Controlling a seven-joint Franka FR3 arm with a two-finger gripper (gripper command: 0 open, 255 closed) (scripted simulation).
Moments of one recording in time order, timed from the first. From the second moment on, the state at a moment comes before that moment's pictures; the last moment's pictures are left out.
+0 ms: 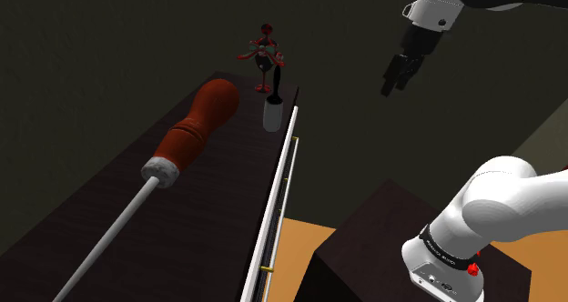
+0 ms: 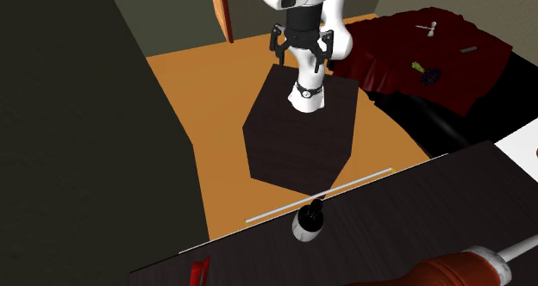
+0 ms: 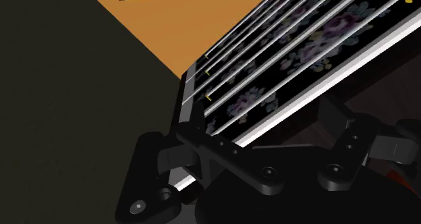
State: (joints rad) arm -0.01 -0.81 -0.05 -2.36 0.01 1.61 -0.04
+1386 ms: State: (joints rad) arm -0.03 -0.17 0.23 -2.09 -0.08 2.02 0.42
